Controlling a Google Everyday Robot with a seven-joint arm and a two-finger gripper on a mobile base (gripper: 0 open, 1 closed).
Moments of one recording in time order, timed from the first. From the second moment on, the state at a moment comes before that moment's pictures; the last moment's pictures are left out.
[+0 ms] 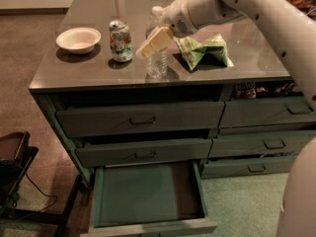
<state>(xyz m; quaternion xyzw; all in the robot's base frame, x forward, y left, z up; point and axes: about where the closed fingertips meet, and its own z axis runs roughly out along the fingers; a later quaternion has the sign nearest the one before) 0.700 0.006 0.945 -0.54 0.68 0.22 0.44</state>
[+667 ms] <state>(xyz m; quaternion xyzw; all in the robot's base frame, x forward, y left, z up) 0.700 0.007 0.945 -0.54 0.68 0.22 0.44</state>
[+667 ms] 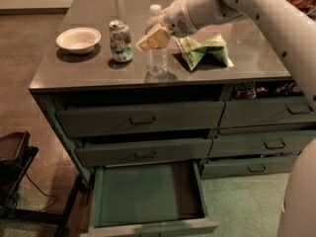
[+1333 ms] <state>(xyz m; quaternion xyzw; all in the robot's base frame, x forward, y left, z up) 0.696 0.008 0.945 -0.55 0.67 0.22 0.44</state>
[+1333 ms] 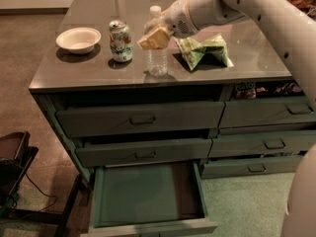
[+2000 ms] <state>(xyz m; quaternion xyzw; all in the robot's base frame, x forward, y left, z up) 0.611 -0.005 0.983 -0.59 0.61 0.28 0.45</state>
